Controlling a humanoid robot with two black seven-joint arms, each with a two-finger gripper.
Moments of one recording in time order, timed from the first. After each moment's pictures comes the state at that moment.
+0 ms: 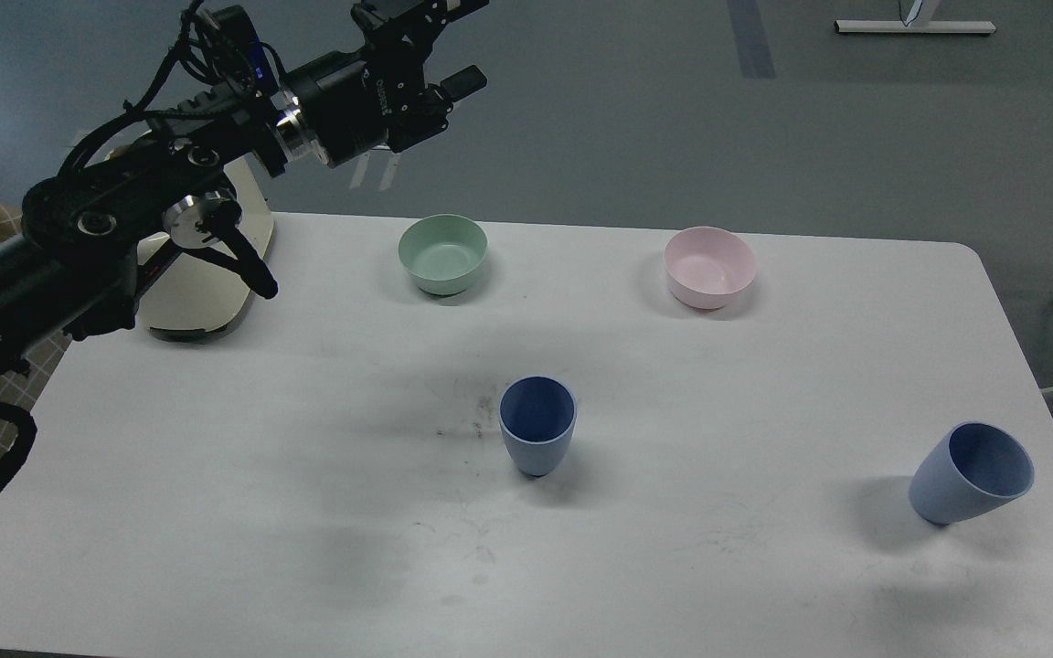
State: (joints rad) left arm -1.11 0.43 -0.41 -0.82 0.58 -0.47 -0.49; right arm 1.23 -1.44 -0.26 1.36 -1.48 0.47 0.49
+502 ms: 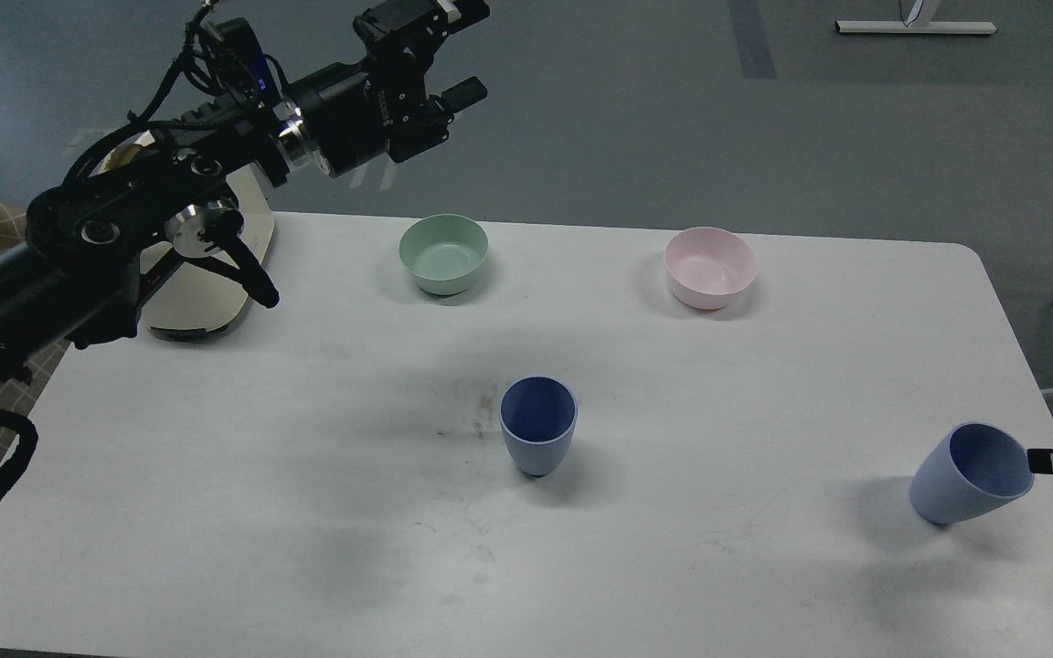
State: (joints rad) left arm -1.08 0.43 -0.42 -0.82 0.59 -0.47 -0.49; right arm 1.13 -1.28 -0.26 1.29 -1.47 0.40 0.49
